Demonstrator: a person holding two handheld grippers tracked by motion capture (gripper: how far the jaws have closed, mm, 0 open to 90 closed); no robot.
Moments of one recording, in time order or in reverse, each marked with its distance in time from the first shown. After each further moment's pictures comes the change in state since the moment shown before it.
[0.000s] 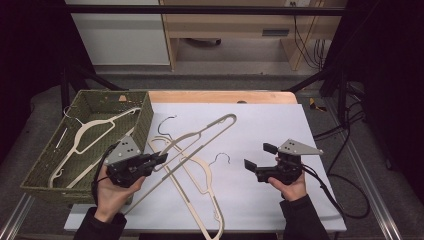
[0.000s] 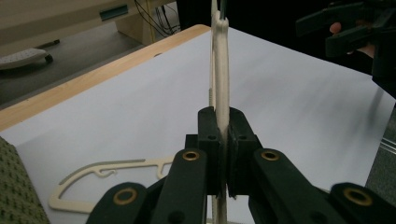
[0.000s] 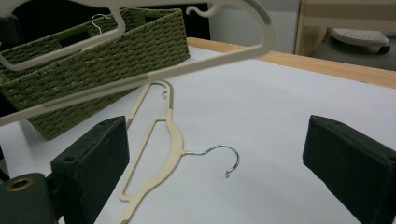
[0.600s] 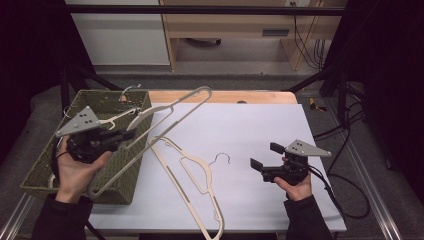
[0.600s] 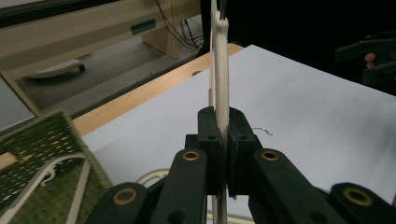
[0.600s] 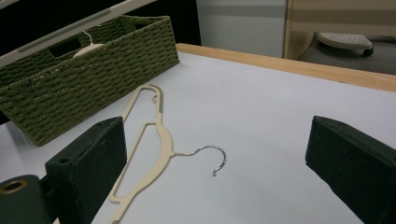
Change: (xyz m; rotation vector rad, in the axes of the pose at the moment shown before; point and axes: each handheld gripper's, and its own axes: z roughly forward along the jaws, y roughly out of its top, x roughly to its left) left arm 0.064 0.033 -0.057 -0.032 0.075 -0.014; right arm -0.008 -0.002 -0.011 -0.027 -0.037 0.019
